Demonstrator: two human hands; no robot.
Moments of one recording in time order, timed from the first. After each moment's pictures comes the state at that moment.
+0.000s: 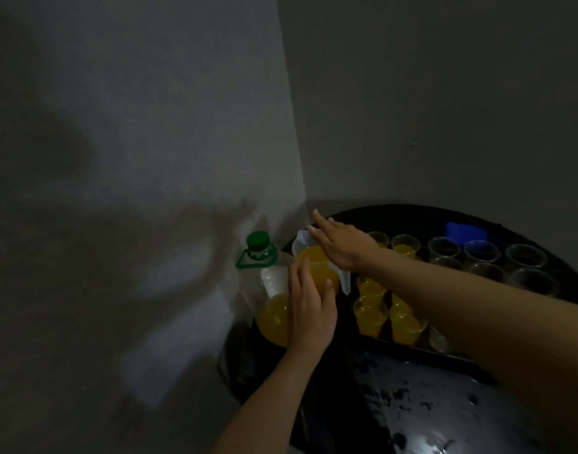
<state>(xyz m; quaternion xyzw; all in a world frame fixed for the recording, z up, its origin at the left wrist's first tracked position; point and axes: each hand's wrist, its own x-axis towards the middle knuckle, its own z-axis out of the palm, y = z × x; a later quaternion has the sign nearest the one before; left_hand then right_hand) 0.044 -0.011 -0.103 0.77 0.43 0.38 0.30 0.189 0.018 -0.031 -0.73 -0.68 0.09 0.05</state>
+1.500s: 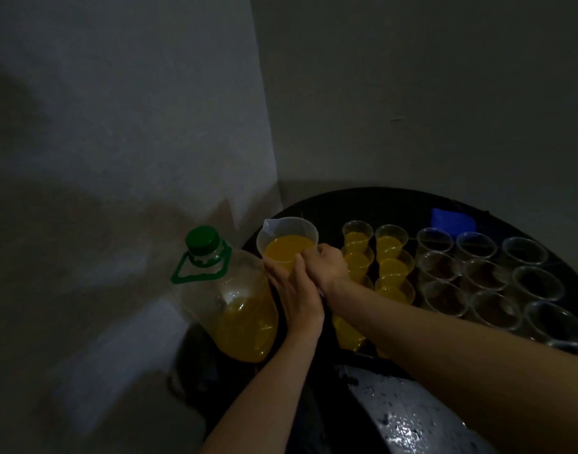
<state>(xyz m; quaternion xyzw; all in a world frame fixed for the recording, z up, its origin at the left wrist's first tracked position) 0.108 0.015 -0.151 0.53 0.55 0.40 0.52 0.175 0.039 -0.152 -0.75 -0.21 0.37 0.50</state>
